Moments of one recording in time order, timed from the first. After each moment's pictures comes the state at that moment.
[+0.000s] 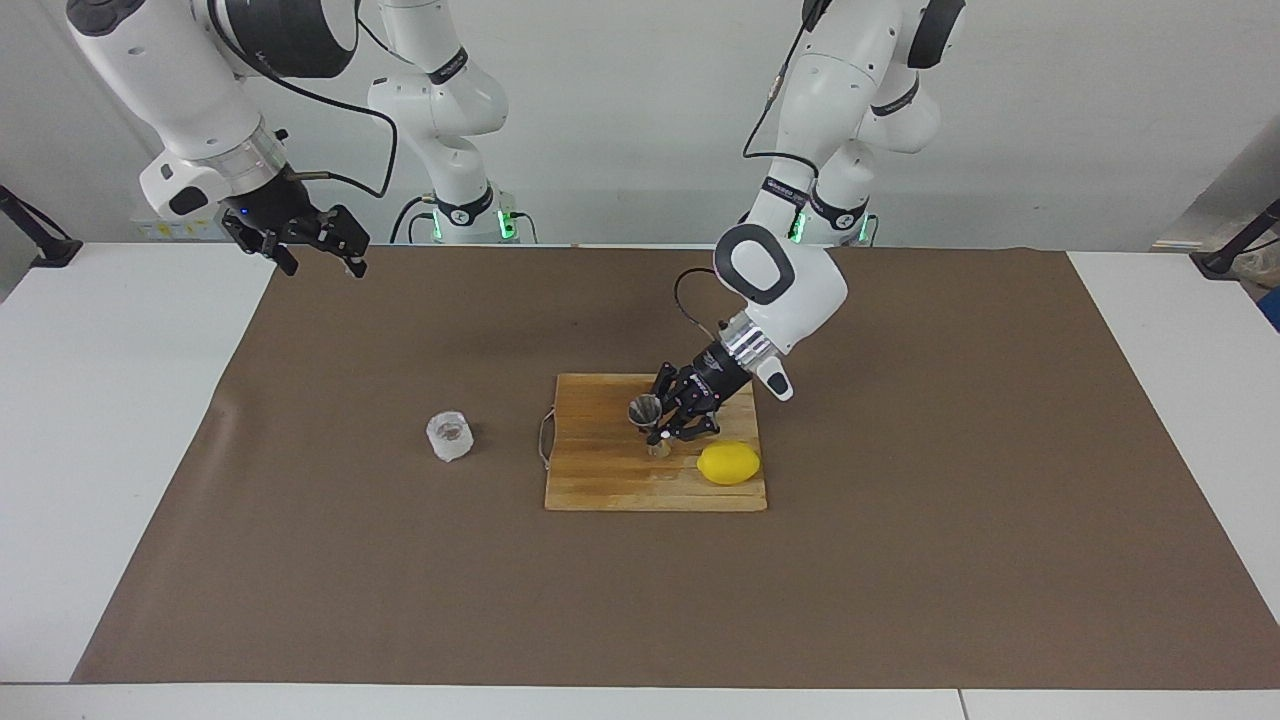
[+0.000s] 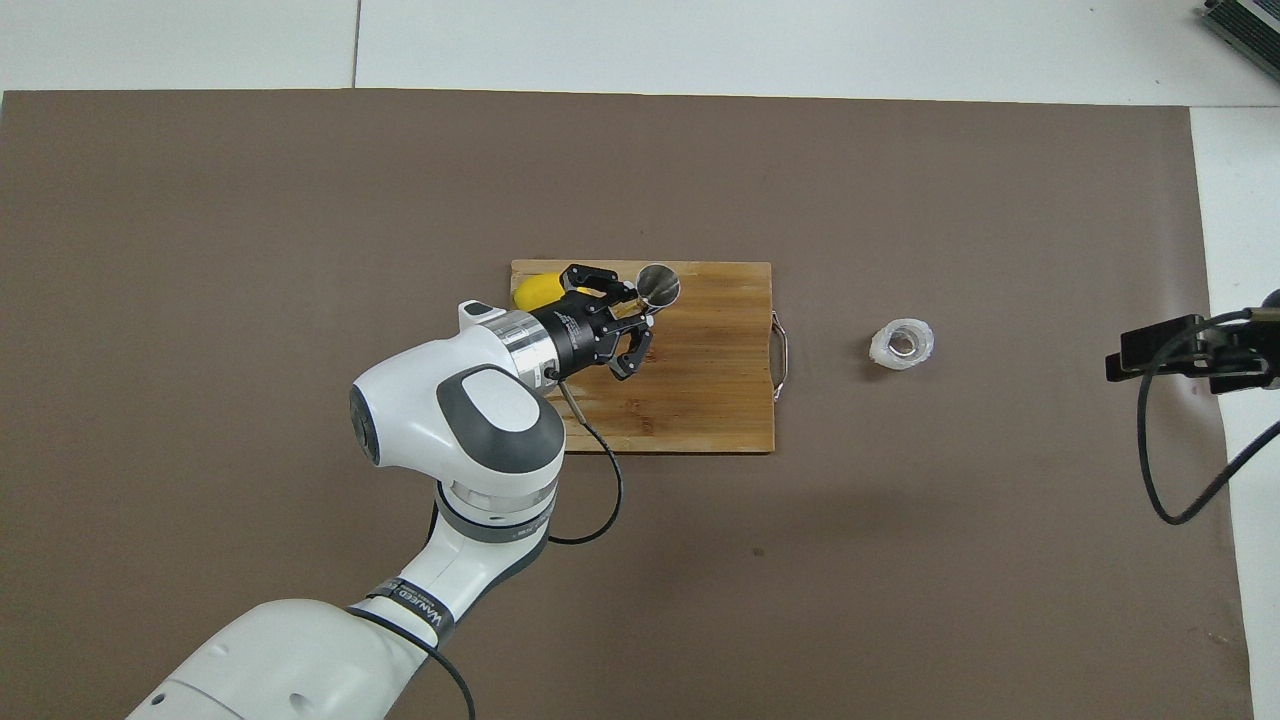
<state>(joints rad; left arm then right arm) -0.61 0.38 -0.04 -1.92 -1.81 2.73 -0.90 0.01 -0.07 -0.10 -1.72 0.07 1.57 0.03</state>
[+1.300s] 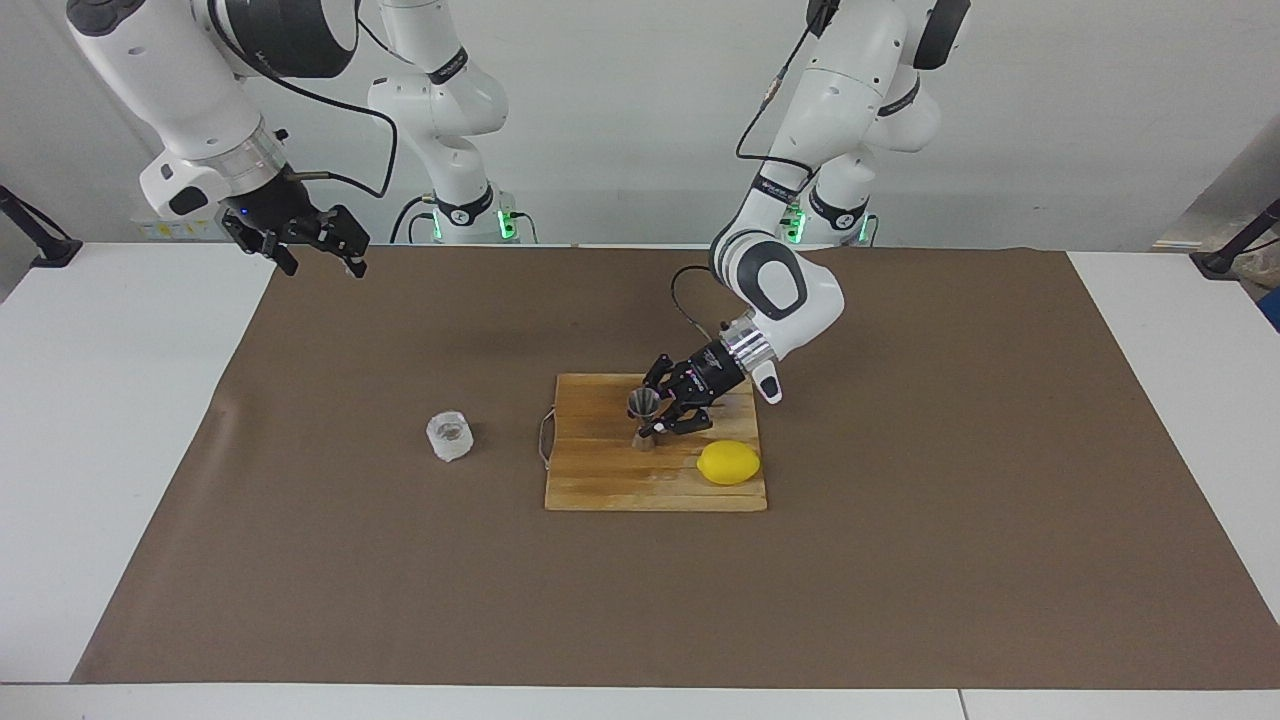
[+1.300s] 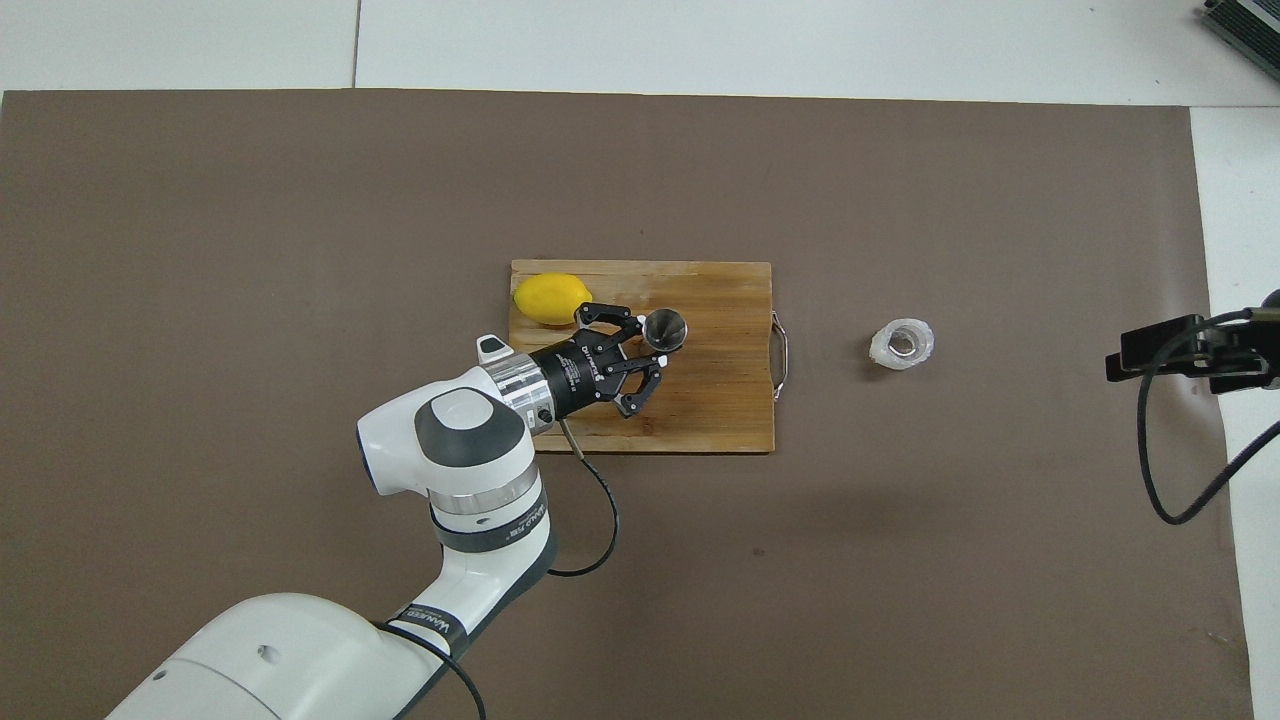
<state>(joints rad) -0.56 0.38 -0.05 -1.99 -2.12 2.55 -0.65 0.01 -0.07 -0.10 -1.72 0.07 1.57 0.03</state>
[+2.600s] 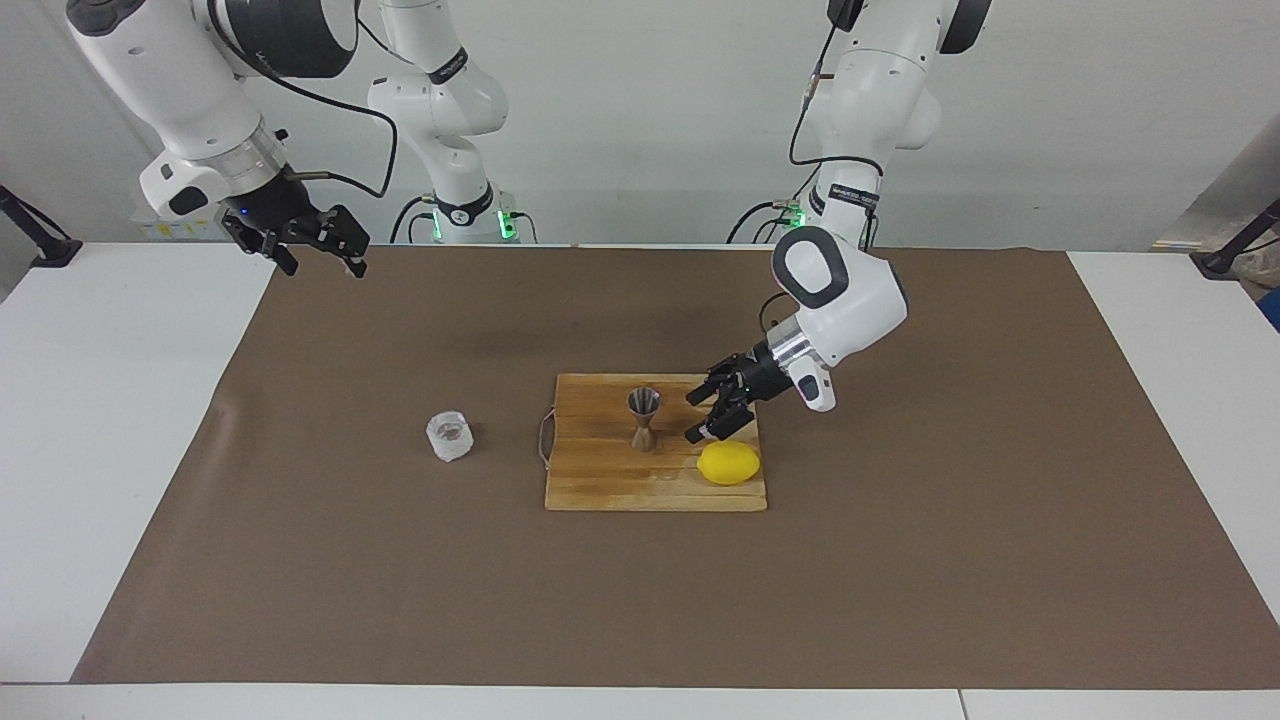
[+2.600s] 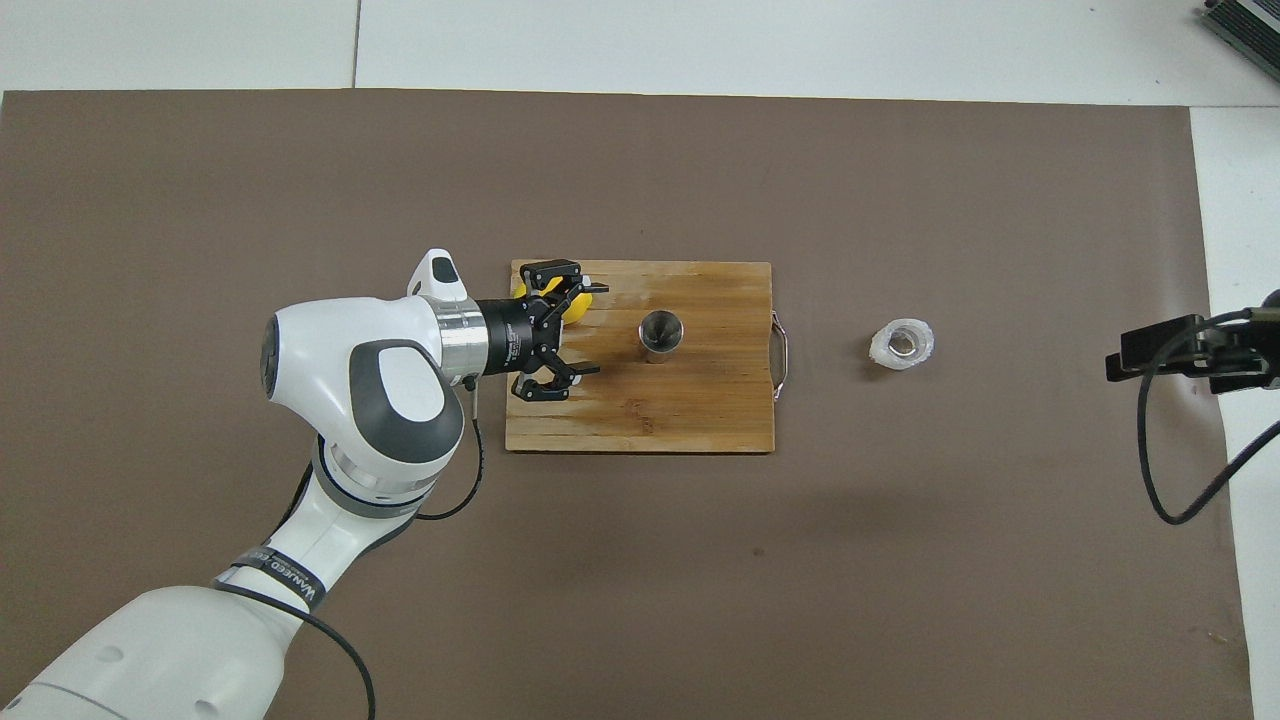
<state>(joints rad) -0.44 0.29 -0.04 -1.99 -1.23 2.49 -0.65 0.01 -0.07 -0.10 -1.72 0.07 1.57 0.03</state>
